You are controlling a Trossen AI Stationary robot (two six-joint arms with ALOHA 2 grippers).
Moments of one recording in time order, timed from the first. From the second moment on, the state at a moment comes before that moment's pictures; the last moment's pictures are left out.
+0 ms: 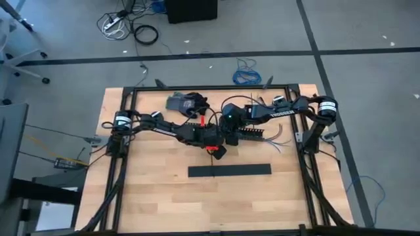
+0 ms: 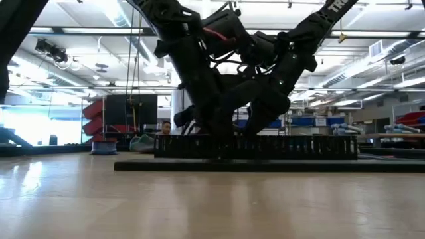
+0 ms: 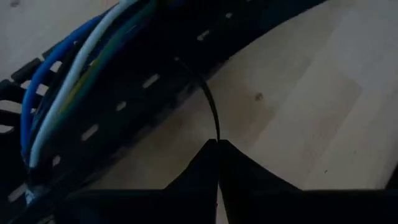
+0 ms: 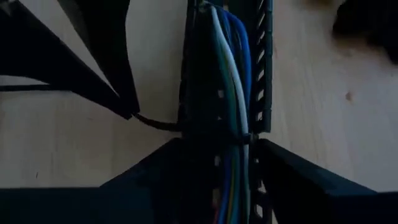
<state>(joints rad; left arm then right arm) 0.00 2.00 1.33 -0.33 -0.25 -0.66 -0.24 1.74 0.98 -0.21 -0.07 -0.18</state>
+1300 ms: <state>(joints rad) 0.02 2.00 1.33 -0.38 -0.23 -0.66 -0.23 1.75 0.98 -0.19 -0.07 -0.18</state>
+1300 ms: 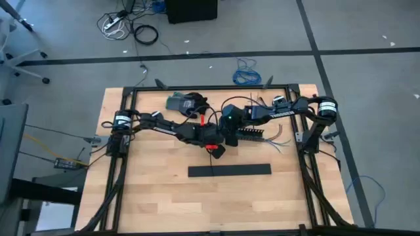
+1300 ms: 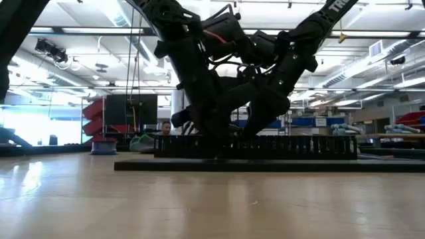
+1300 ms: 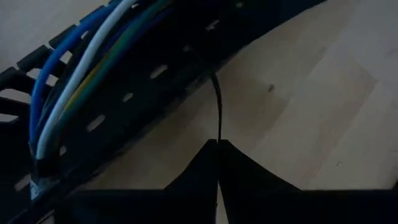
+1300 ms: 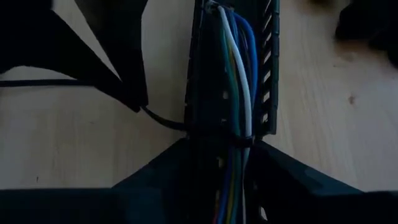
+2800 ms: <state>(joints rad) 0.02 2.00 1.33 -0.37 -0.22 -0.65 -0.23 1.71 0.98 -0.18 -0.07 -0.24</state>
